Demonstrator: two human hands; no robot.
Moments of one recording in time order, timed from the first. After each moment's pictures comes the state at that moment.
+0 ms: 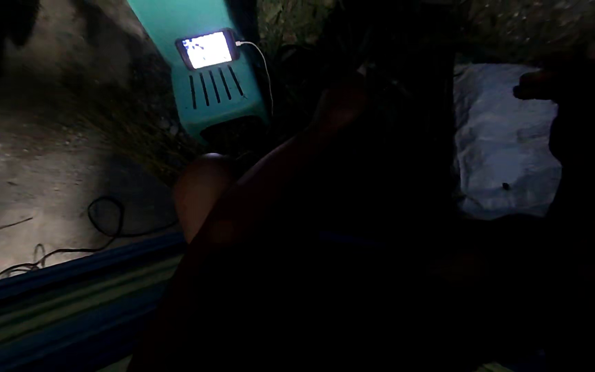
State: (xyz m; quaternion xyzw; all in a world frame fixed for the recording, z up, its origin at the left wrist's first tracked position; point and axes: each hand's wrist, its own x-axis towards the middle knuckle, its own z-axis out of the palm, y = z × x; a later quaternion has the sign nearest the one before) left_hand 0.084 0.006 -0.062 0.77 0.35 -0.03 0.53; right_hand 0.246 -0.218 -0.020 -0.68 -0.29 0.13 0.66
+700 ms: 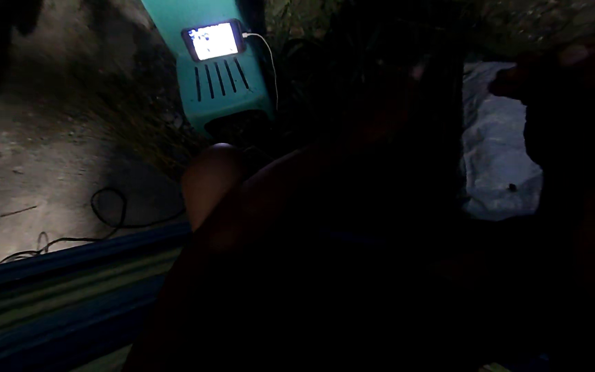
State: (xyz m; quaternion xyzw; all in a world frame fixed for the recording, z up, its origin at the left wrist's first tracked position) left_hand 0.068 -0.026 -0.033 0.83 0.21 0.02 0.51; right_hand 0.225 -0.203 -0.028 -0.65 -0.34 0.18 0.66
